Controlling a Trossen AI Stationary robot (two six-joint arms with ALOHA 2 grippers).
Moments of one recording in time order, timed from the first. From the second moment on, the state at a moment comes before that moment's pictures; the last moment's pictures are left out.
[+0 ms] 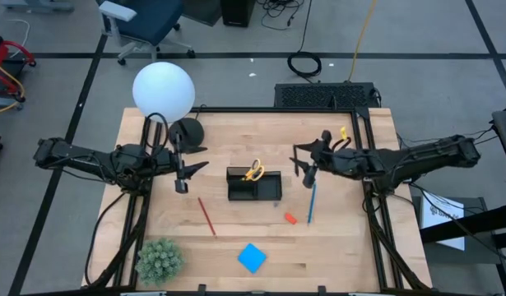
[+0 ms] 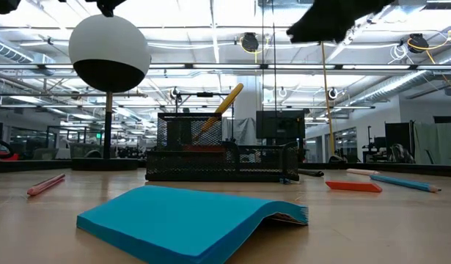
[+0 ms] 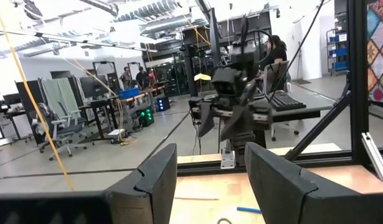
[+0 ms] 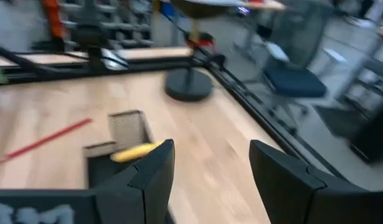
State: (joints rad) left arm -0.16 0.70 0.48 0.39 -0.29 0.22; right arm 0.12 1.00 0.73 -0.10 0.55 0.10
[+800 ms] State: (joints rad) left arm -0.16 0.70 0.55 0.32 -0.30 0.27; right arm -0.08 1.09 0.91 -0.85 0.64 0.57
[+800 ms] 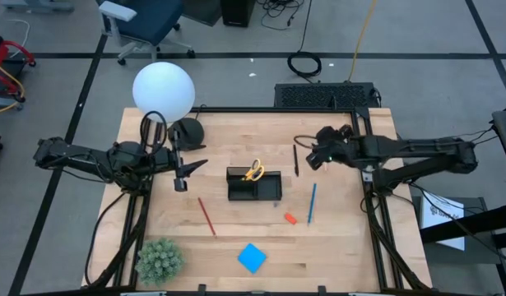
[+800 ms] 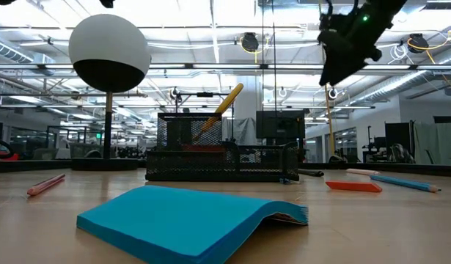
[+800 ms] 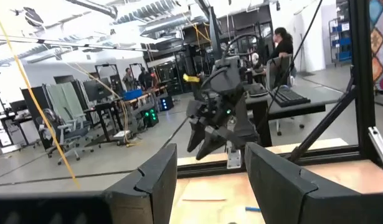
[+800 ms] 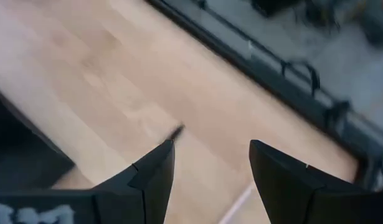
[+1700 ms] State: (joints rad) left arm -0.16 0.70 0.55 0.32 -0.45 0.43; right arm -0.49 1.47 0.91 -1.04 0.10 0.70
